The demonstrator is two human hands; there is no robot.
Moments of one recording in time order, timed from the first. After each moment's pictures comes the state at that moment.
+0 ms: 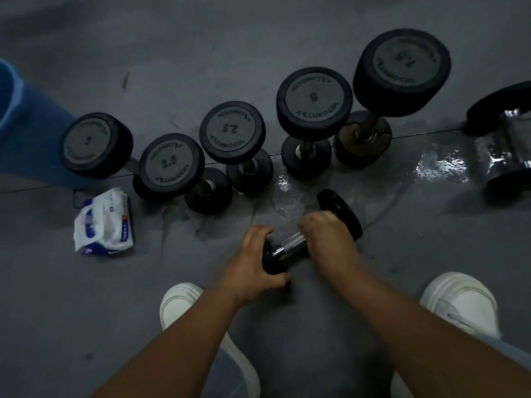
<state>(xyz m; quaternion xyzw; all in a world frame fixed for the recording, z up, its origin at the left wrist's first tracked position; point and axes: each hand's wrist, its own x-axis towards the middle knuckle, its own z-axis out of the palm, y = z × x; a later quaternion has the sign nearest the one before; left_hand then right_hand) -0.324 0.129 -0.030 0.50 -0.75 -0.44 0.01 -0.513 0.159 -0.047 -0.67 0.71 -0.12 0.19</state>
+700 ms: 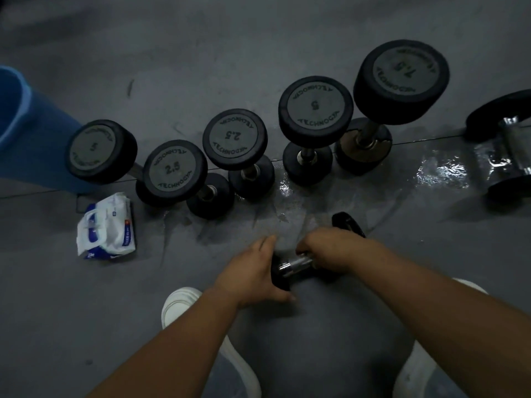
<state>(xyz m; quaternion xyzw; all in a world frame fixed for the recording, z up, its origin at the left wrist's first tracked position) -0.335 0.121 -0.010 0.45 -0.82 -0.32 -0.16 -0.536 0.127 -0.006 -0.73 0.54 0.18 0.39</state>
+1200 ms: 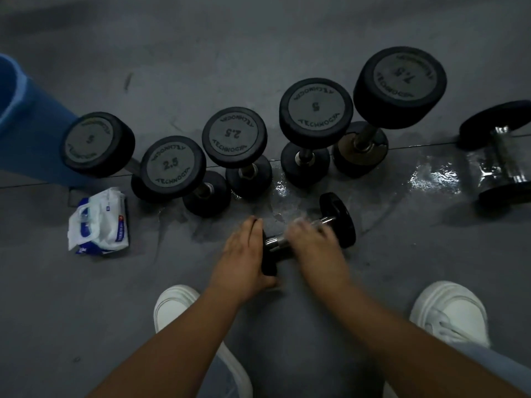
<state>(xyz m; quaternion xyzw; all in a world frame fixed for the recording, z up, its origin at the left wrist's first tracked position) -0.335 0.124 -0.011 0.51 -0.82 -0.24 -0.08 -0.499 0.170 -0.042 -0.71 0.68 -0.05 0.15</state>
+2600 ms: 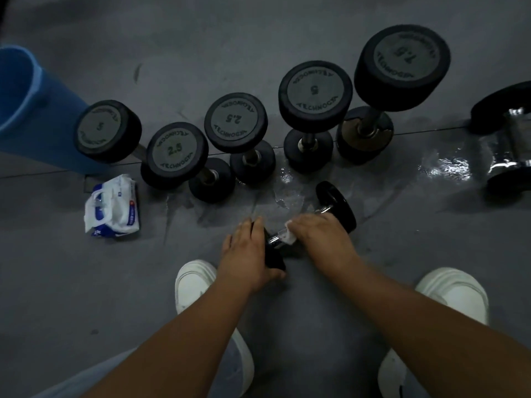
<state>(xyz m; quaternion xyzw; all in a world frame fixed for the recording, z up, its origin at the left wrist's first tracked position) -0.342 0.148 -0.005 0.57 -0.77 -0.23 -0.17 -0.520 0.176 -0.041 -0.75 0.63 -0.09 0.18</state>
